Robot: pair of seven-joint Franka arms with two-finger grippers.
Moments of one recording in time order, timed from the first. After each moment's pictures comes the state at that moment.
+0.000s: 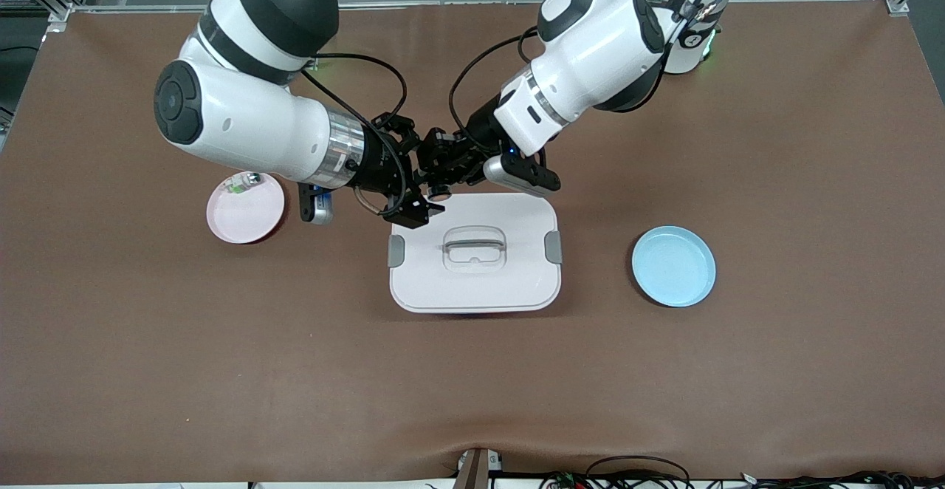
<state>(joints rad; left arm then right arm) -0.69 0.32 -0.06 -1.59 -0.80 2.57 -0.42 0.52 0.49 -0.04 -1.12 0.62 1.71 1.87</state>
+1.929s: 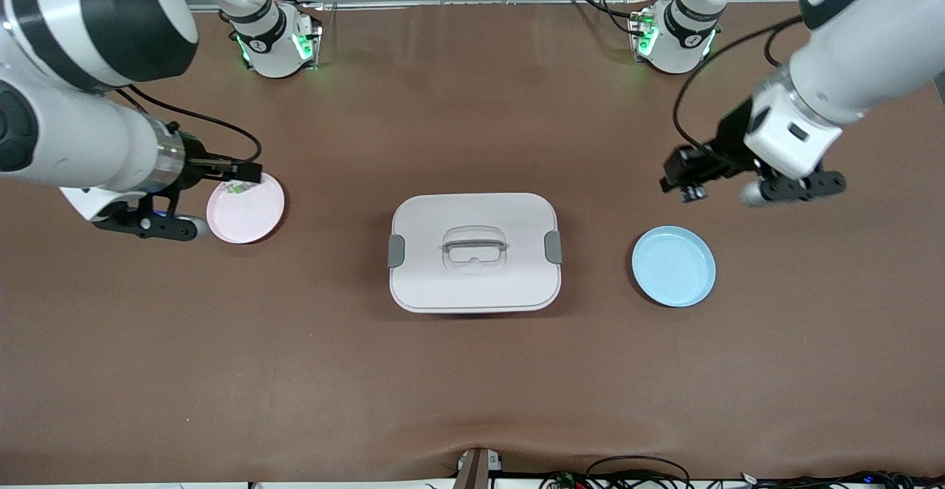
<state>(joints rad) -0.20 0.11 -0.04 -1.59 -0.24 1.78 -0.48 0.26 0.41 -0.06 -1.08 0.08 1.09 0.33</state>
